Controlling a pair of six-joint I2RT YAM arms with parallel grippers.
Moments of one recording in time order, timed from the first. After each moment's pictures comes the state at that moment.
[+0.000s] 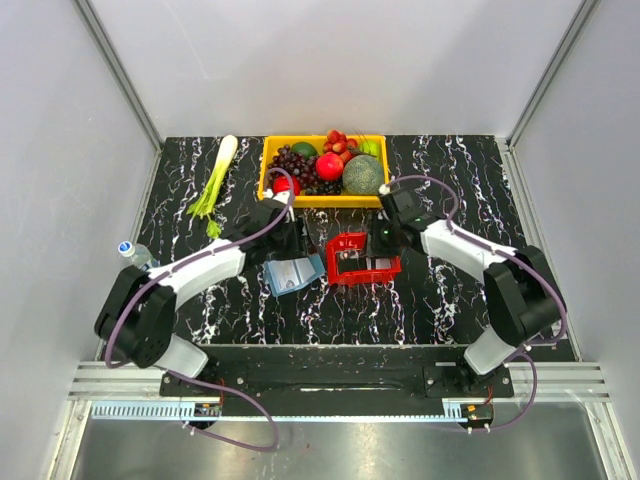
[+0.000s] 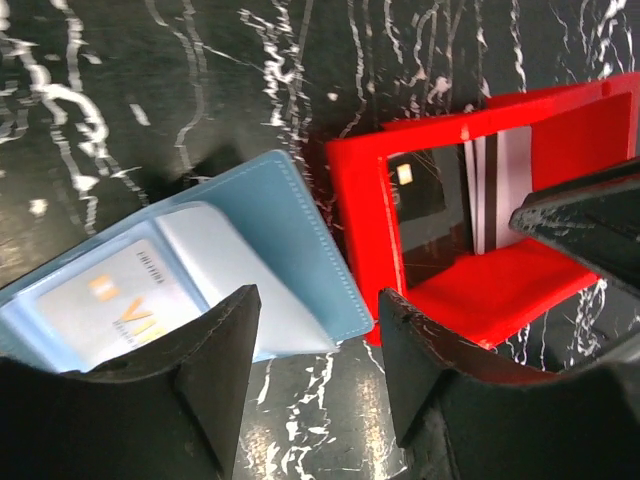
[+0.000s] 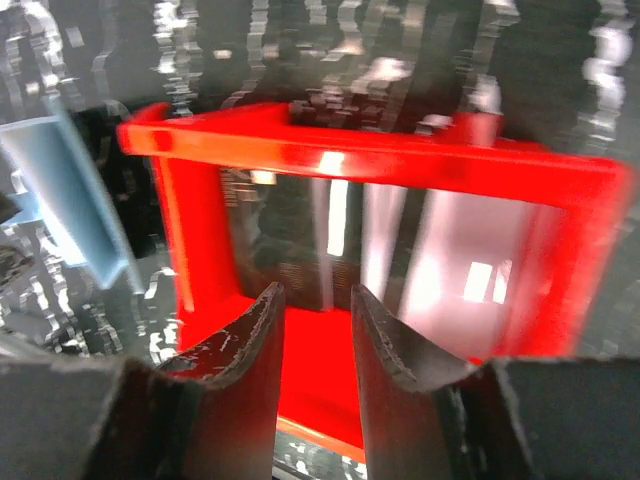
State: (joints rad) left arm -0.55 1.45 0.87 -0.20 0.10 -0.62; right arm 0.51 1.63 1.05 -0.37 -0.18 0.57
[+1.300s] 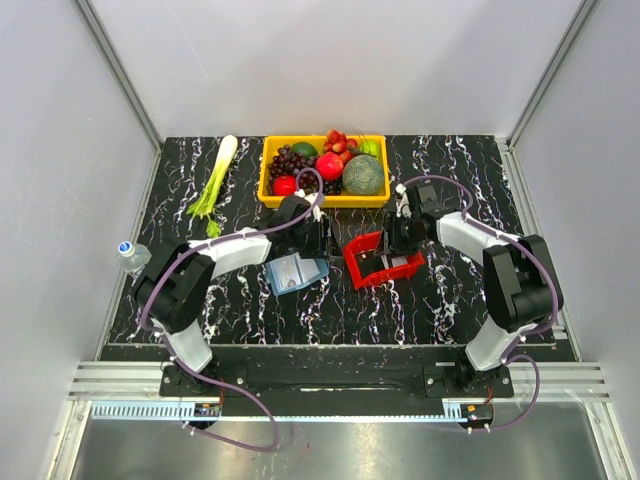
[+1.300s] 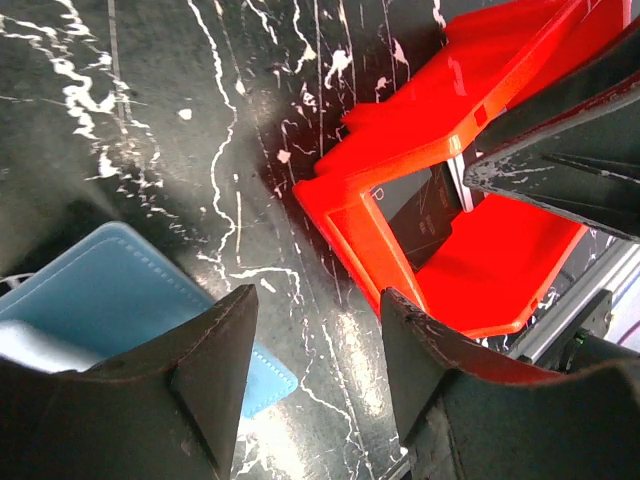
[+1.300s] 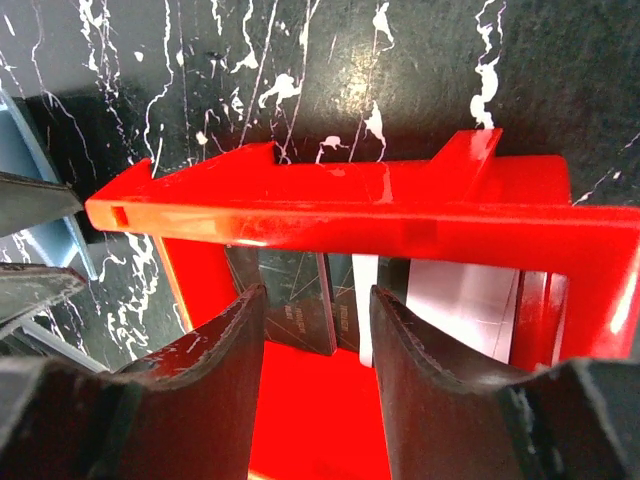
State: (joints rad) left arm -0.60 1.71 0.99 -0.05 0.32 -0.61; right arm 0.30 1.68 1.03 -0.40 -0.36 0.36
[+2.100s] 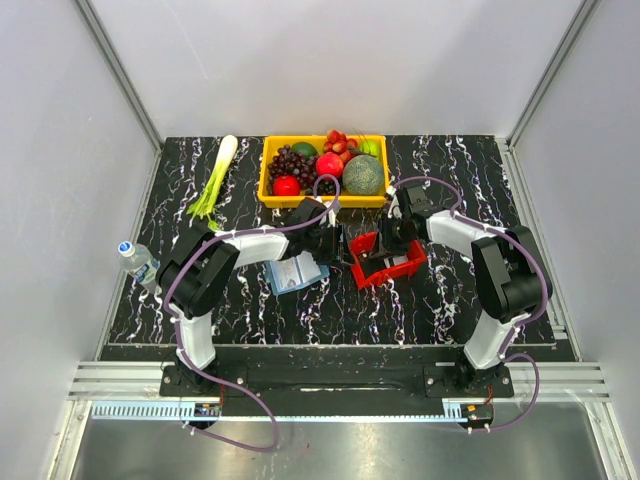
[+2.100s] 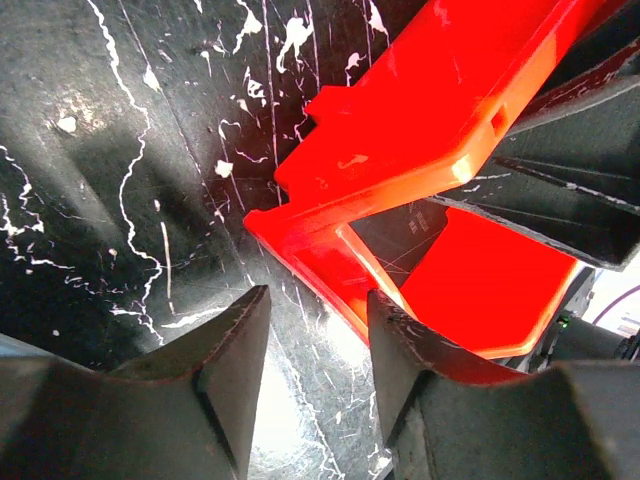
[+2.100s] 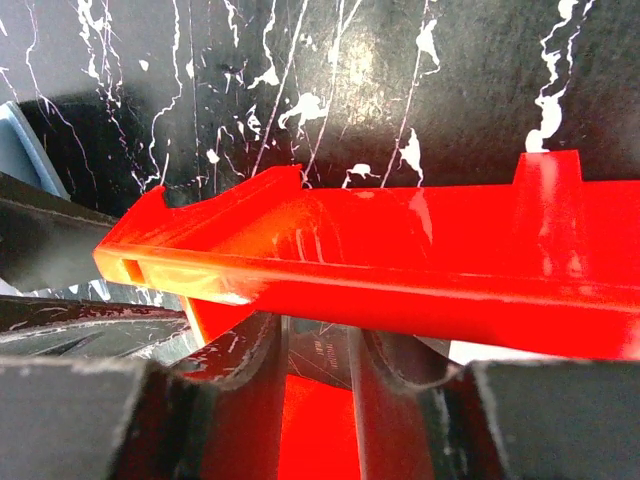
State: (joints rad) left arm -0.66 1.89 1.09 -0.03 0.41 -0.65; right arm 0.35 1.77 1.06 -0.36 -0.37 0.39
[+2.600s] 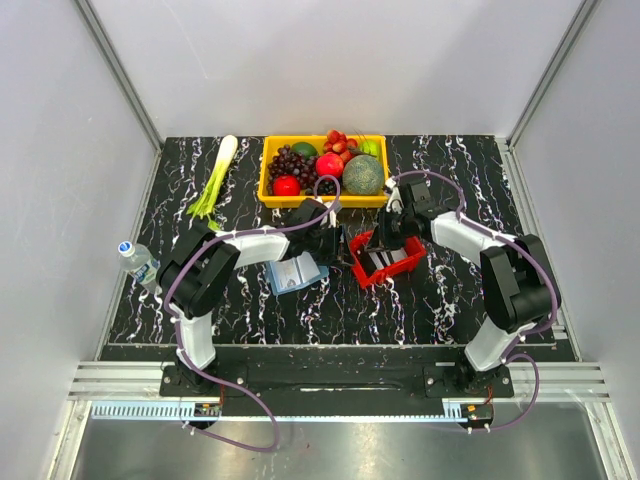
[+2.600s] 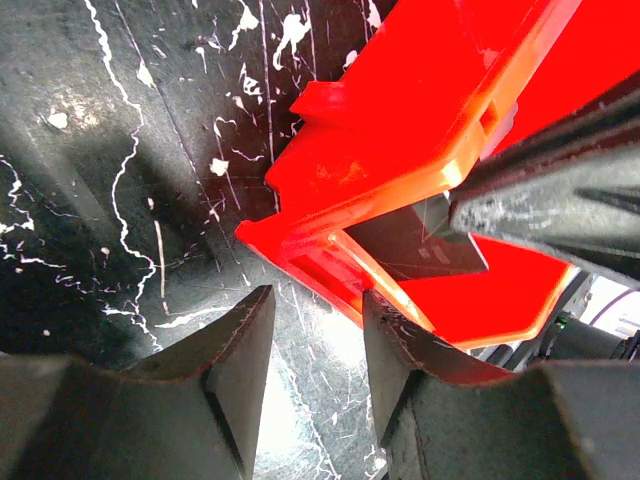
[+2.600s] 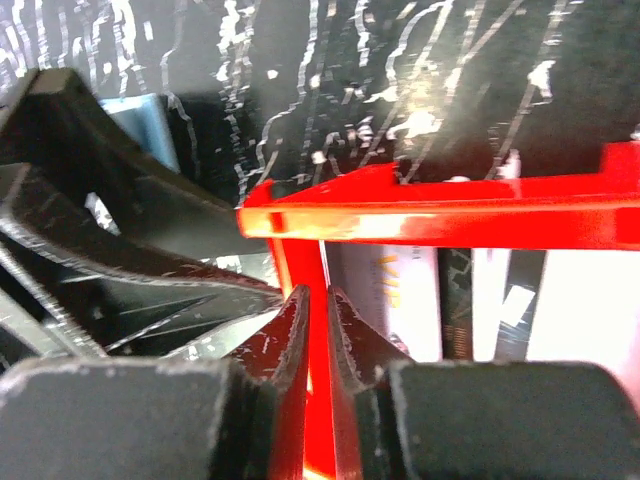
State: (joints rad) left arm -0.66 1.89 1.09 -0.03 0.41 -0.66; right arm 0.35 1.70 1.05 -0.31 -0.44 0.40
